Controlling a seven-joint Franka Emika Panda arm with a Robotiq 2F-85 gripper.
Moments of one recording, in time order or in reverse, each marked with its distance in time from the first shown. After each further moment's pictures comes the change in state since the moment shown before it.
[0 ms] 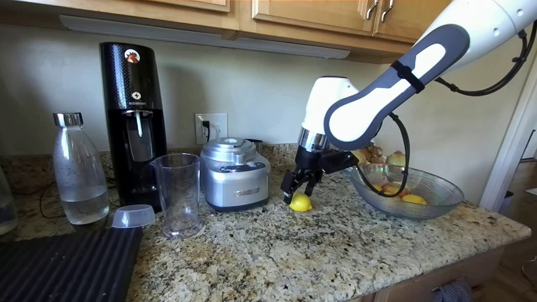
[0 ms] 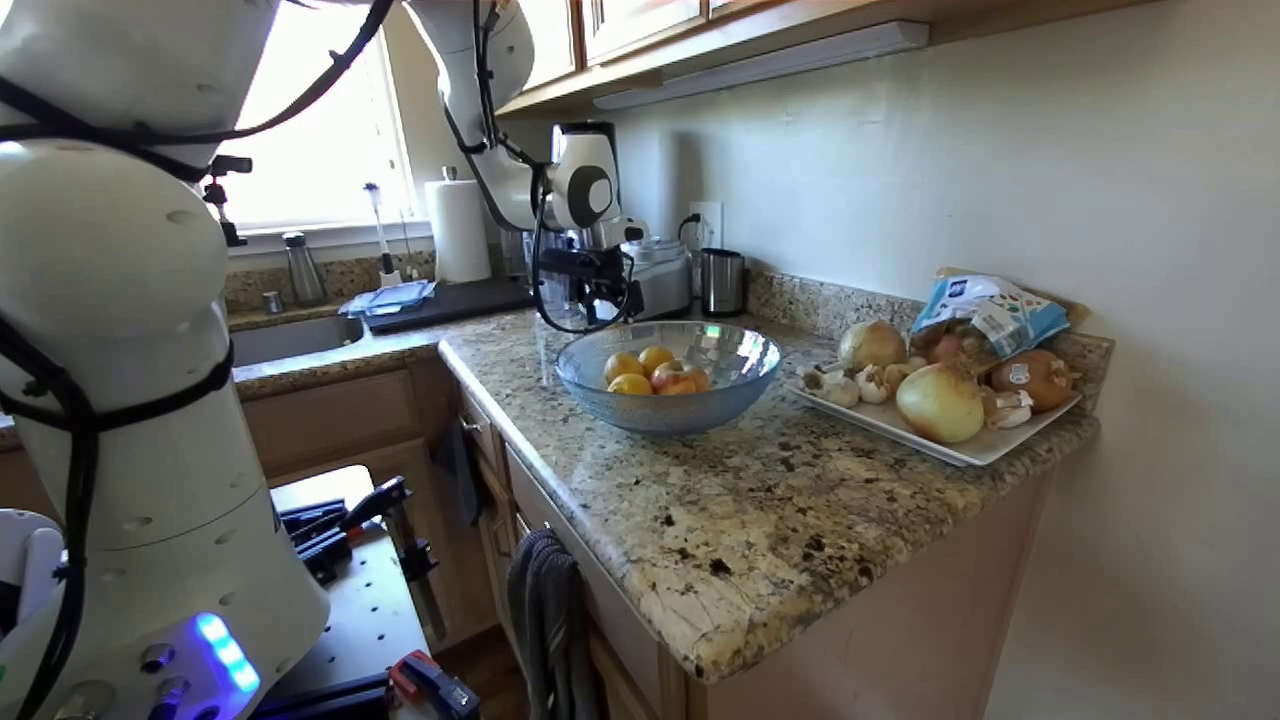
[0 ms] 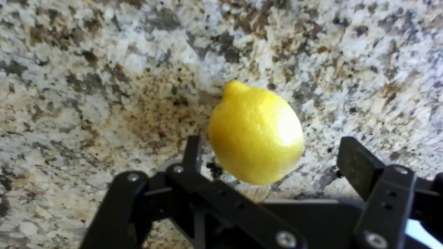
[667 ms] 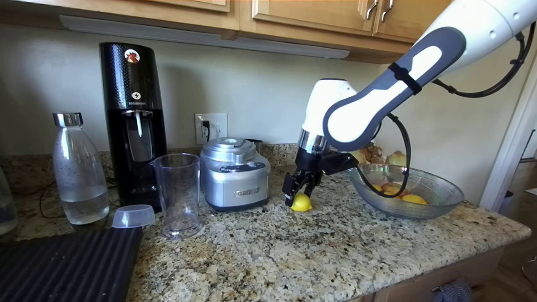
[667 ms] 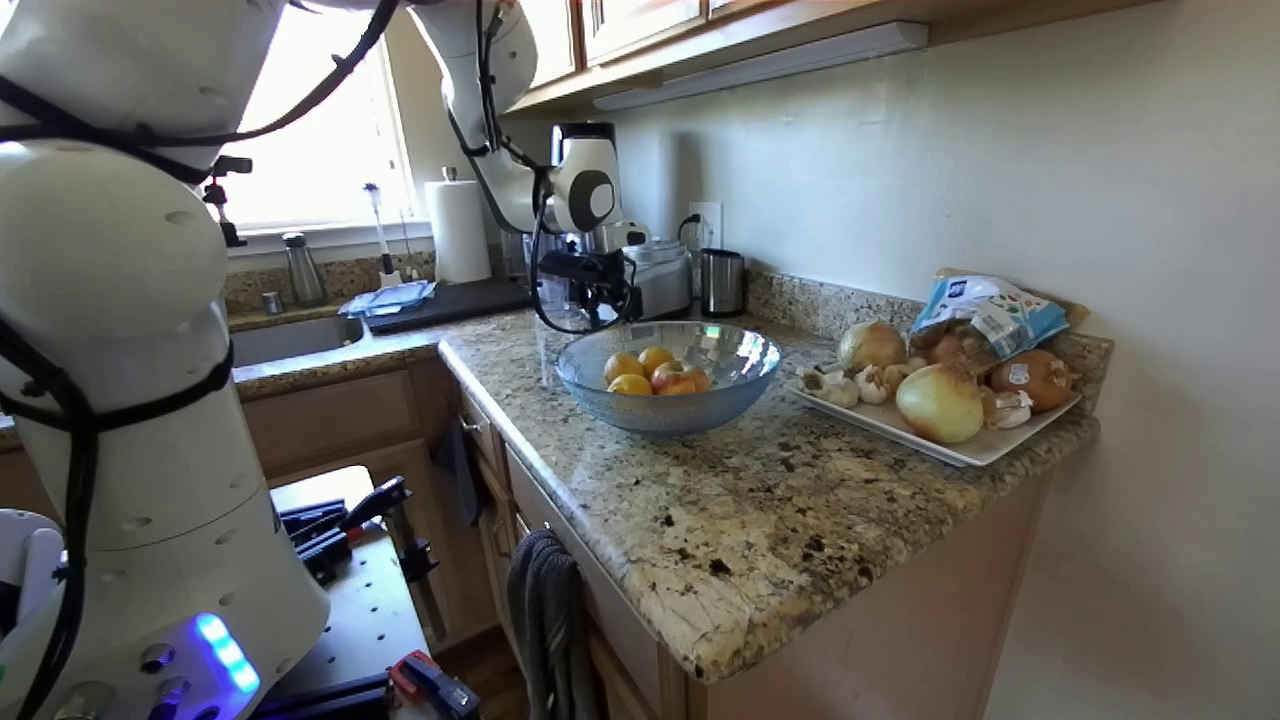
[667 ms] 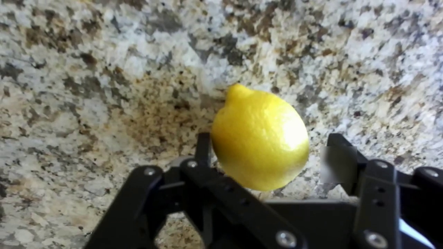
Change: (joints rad) arm -0.004 0.011 0.000 0.006 0.022 0.000 -0.026
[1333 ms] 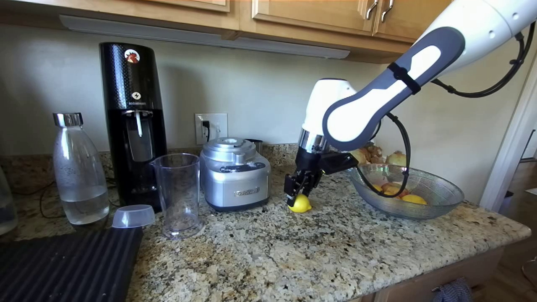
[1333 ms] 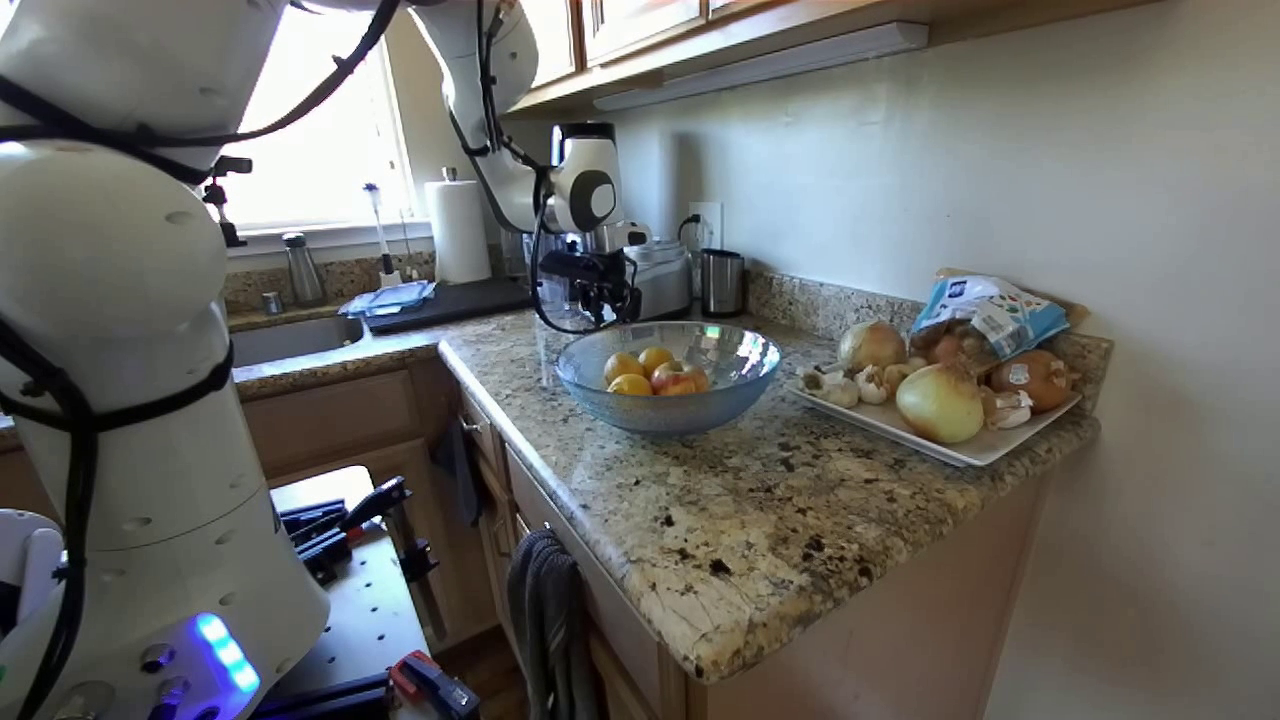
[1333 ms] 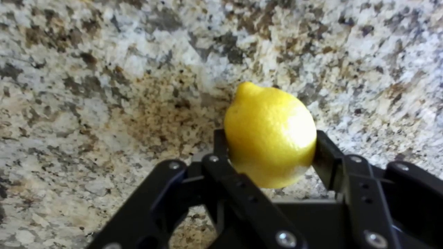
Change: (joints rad) arm -0.001 0.002 -0.001 0.004 0.008 -0.002 -0.002
